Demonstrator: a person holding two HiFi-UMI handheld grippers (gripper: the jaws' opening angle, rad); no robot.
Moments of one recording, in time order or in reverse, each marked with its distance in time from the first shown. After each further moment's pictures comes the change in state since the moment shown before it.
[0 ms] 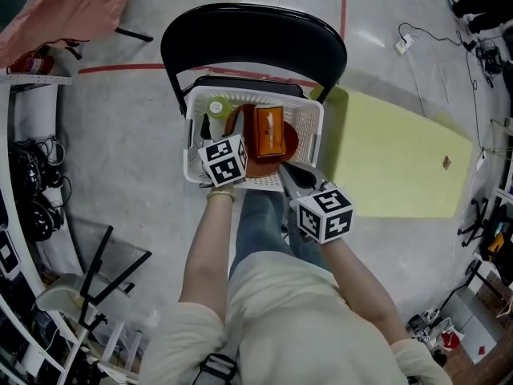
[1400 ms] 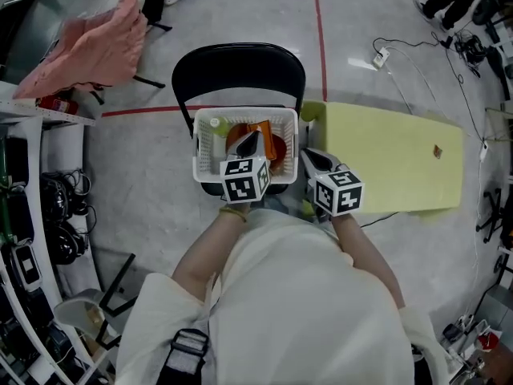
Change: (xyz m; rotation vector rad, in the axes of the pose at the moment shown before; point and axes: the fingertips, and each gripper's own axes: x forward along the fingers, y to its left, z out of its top) left arm -0.158 -0.151 0.068 0.110 -0.025 -0.341; right arm -0.118 -0.038 0.031 -0.028 -0.219 -0.137
